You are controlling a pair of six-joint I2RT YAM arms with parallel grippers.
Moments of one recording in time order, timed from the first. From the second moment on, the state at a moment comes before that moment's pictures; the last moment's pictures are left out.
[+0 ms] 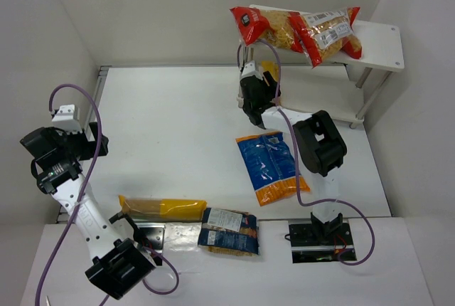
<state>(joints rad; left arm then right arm) 0.76 0.81 0.89 -0.65 0.57 0.29 0.51 2.03 1.33 0.36 0.86 -0.40</state>
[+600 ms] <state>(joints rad) 0.77 0.81 0.89 -0.65 0.58 0.29 0.58 1.90 1.22 0.33 0.87 -0.34</state>
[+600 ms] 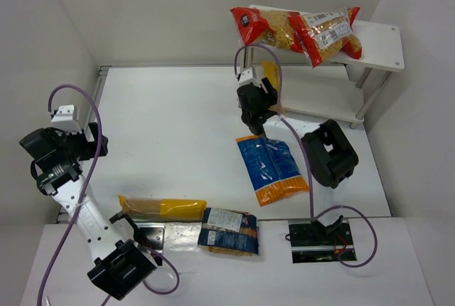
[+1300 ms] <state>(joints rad) 0.77 0.79 0.89 -0.65 0.59 0.31 0.60 1.22 1.01 -0.27 0.40 -0.26</state>
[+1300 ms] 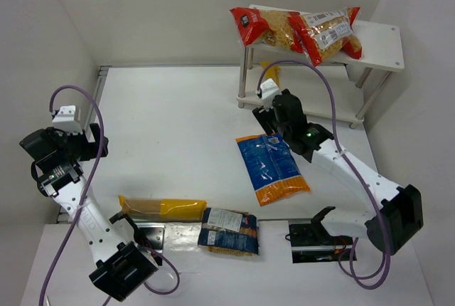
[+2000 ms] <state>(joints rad) 0.77 0.83 0.89 -0.66 0.60 0.31 -0.06 1.04 1.02 -0.73 -0.23 -0.26</state>
